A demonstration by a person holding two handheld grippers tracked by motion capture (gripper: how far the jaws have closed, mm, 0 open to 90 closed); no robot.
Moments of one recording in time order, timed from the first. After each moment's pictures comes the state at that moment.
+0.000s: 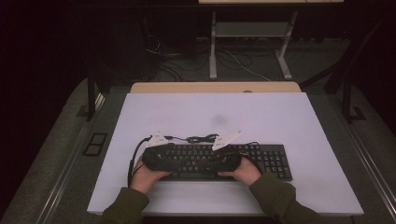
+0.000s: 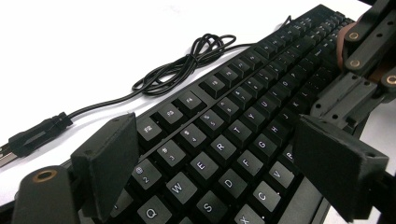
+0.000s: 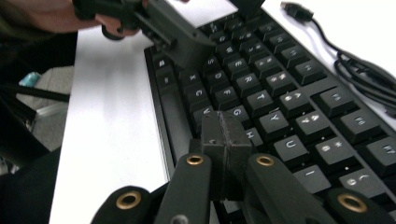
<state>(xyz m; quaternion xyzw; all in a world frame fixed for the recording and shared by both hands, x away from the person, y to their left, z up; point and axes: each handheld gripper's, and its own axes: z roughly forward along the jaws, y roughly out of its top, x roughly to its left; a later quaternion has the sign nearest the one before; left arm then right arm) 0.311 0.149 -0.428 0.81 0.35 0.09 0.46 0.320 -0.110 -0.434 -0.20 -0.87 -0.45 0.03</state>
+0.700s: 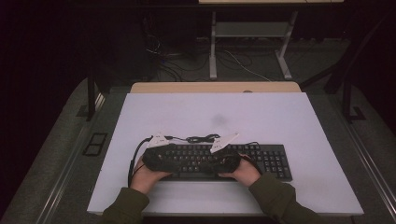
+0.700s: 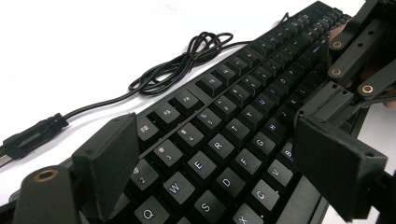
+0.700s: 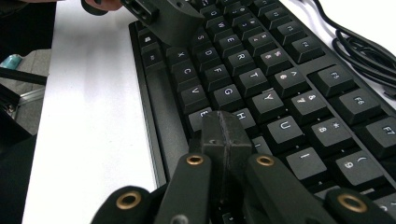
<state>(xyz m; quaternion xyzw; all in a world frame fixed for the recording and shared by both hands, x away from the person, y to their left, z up) 0.311 0.148 -0.429 0.81 0.35 0.09 0.46 0.321 -0.108 -0.441 -0.20 -0.88 -0.42 0.02</state>
